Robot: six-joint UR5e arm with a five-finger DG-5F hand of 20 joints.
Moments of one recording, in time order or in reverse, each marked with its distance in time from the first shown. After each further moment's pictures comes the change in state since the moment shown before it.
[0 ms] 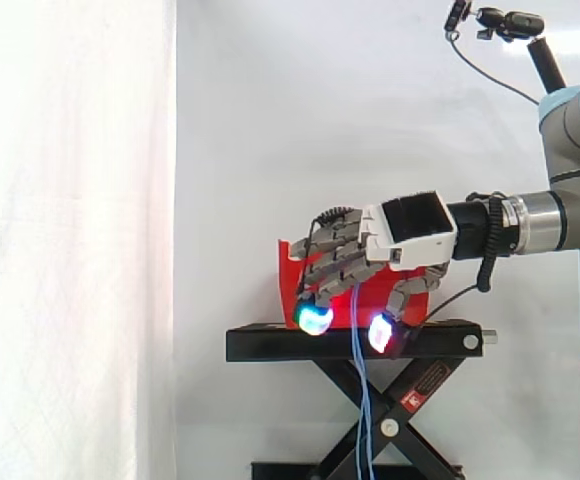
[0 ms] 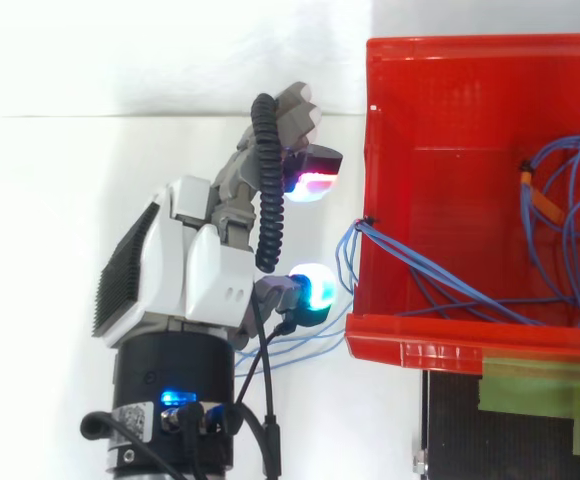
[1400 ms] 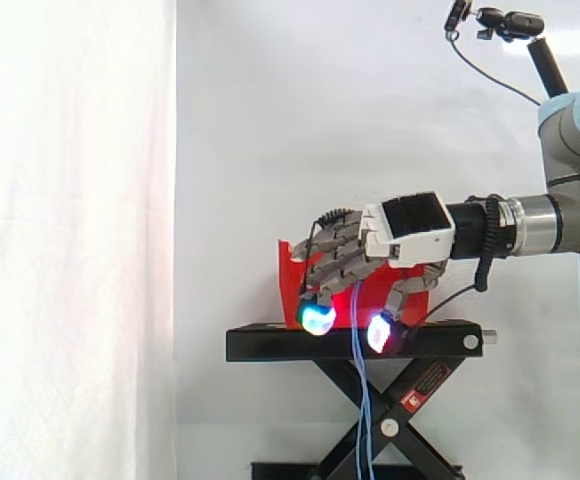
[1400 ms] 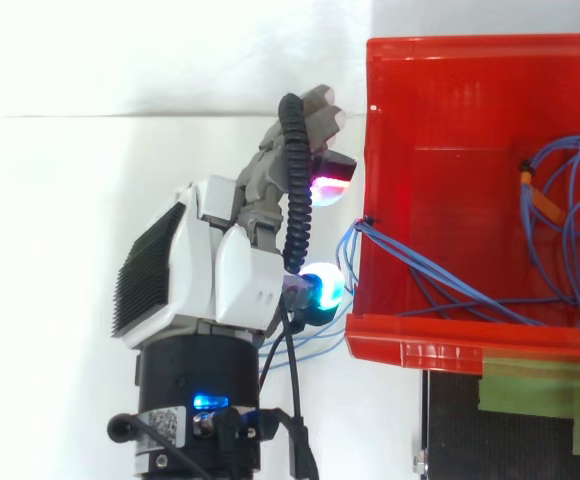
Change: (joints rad) arm -0.027 -0.005 0.000 0.030 -0.033 0.068
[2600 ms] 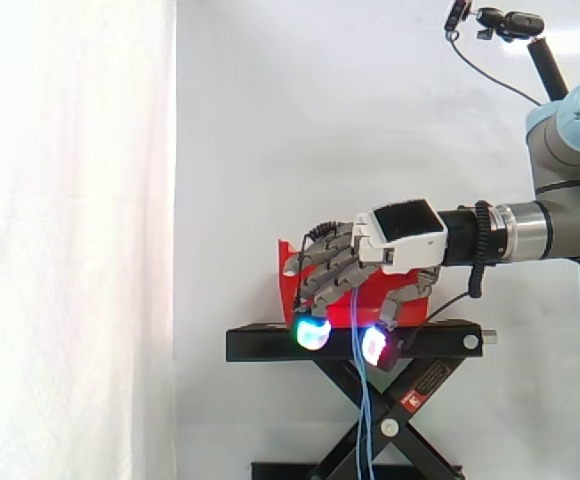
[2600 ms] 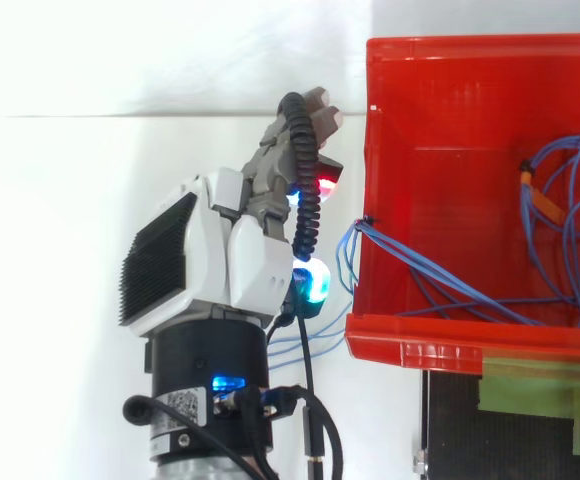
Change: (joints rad) arm -0.014 -0.039 0.049 -0.020 -0.058 0.088
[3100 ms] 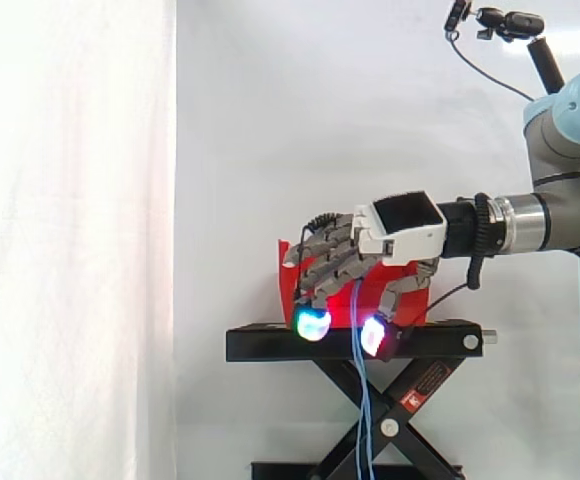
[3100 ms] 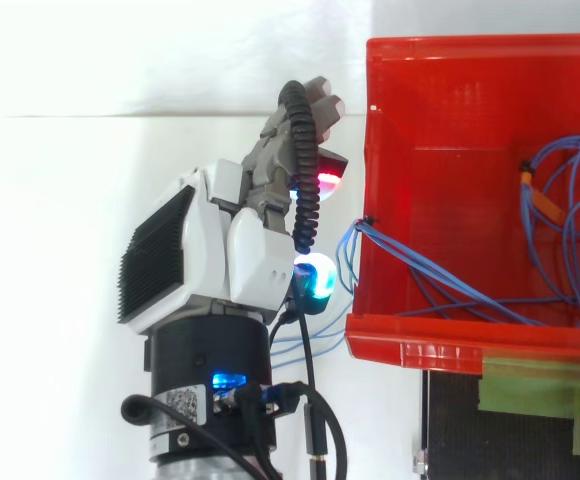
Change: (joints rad) arm -0.007 0.000 0.030 -0.033 -0.015 -0.024
